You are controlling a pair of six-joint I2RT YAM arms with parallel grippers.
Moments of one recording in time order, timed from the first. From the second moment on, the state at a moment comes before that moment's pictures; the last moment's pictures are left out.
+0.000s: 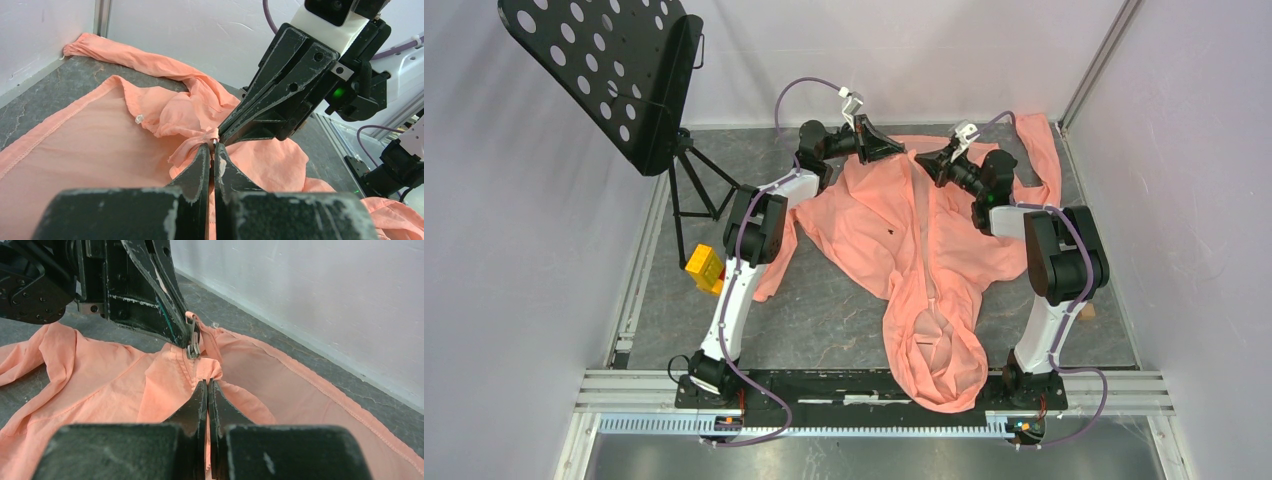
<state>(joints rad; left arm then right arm) -0.39 2.58 1.99 1.03 1.06 -0.75 0.14 1.90 1.00 0.94 -0.69 0.00</state>
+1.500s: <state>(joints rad) -0.39 2.59 2.04 1.05 1.08 -0.80 0.14 1.90 0.97 1.03 -0.68 0.03</state>
